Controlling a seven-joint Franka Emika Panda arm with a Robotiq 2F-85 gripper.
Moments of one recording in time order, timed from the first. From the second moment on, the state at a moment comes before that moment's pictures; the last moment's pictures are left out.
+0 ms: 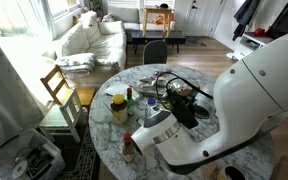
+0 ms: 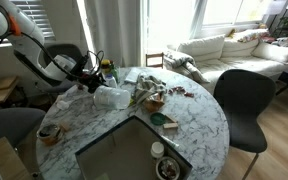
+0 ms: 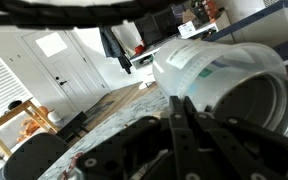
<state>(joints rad) 0.32 0.72 0.15 -1.81 -1.33 1.28 0.01</state>
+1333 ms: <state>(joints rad) 0.27 0.64 0.18 -1.82 -1.36 1.33 0.09</state>
